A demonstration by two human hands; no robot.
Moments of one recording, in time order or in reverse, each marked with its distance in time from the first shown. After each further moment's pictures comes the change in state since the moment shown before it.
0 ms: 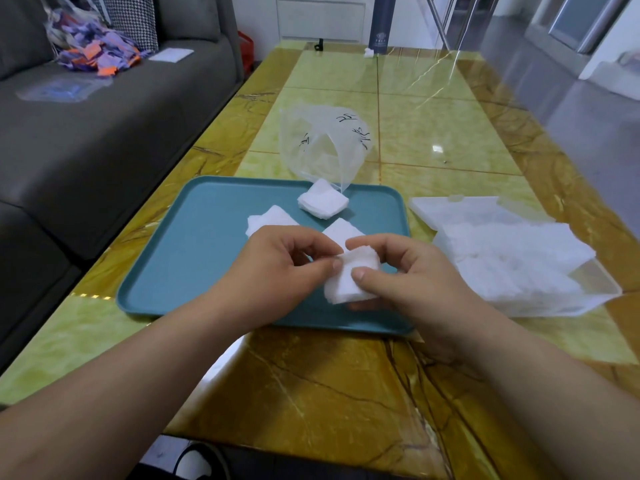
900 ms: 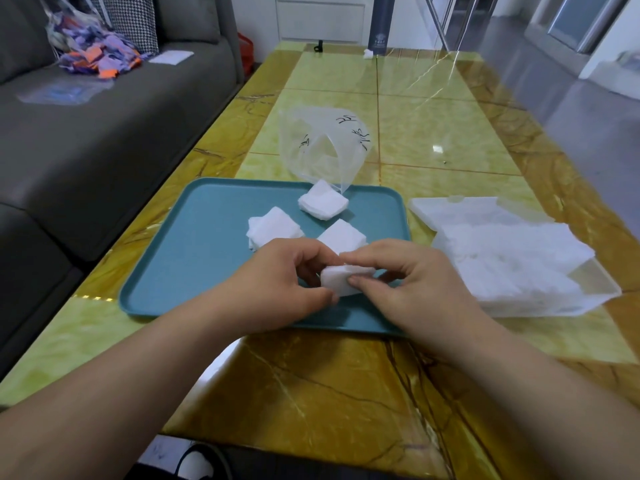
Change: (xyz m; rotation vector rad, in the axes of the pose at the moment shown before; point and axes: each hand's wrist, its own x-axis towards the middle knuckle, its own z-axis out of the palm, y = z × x) left_hand -0.001 -0.001 -0.005 0.134 -0.213 -0.022; right_hand 0.001 0.000 0.000 -0.576 0.093 -0.399
